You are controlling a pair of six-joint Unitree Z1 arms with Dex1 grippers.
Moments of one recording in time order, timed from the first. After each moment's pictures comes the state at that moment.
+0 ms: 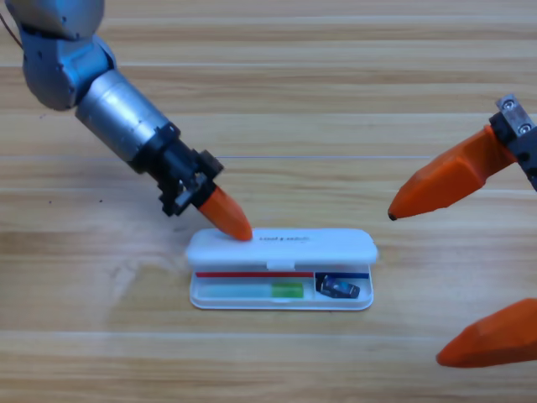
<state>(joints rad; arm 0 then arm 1) -0.38 2.32 -1.58 0.93 -0.94 1.04 0.94 1.38 -1.19 0.63 0.54 -0.50</state>
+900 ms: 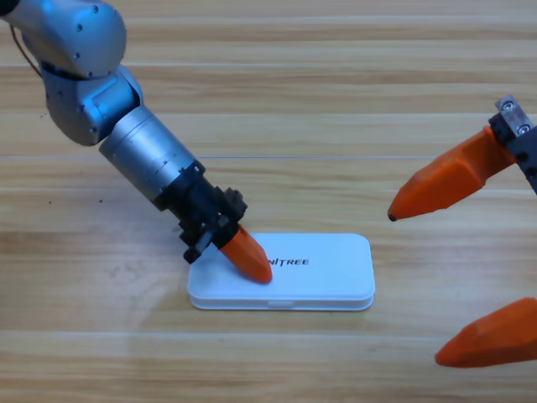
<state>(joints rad) -0.49 2.26 -1.39 0.66 -0.87 0.93 0.94 1.38 -1.19 0.63 0.54 -0.49</state>
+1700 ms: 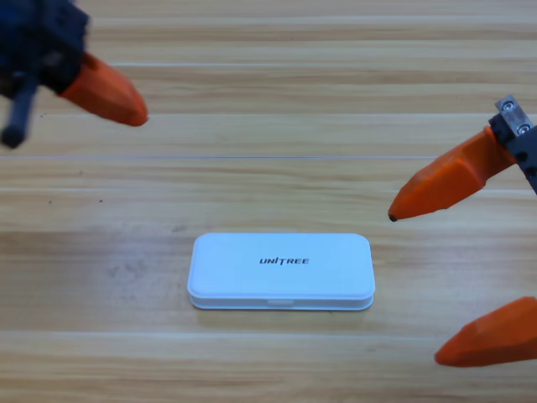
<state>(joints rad) -0.61 1.44 -1.36 0.84 -0.35 0.75 0.94 1.38 -1.19 0.63 0.54 -0.48</state>
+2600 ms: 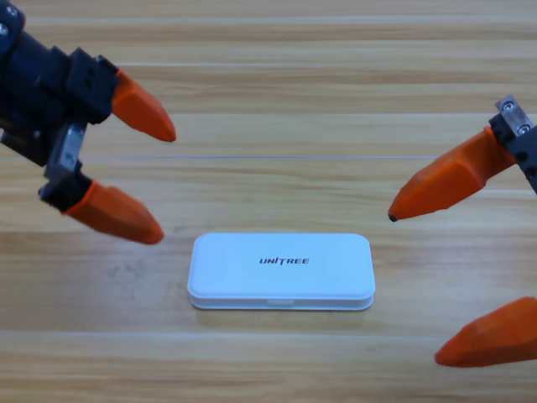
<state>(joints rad) -0.70 1.48 -1.33 0.86 -0.39 0.70 0.94 1.38 -1.19 0.63 0.54 -0.48</state>
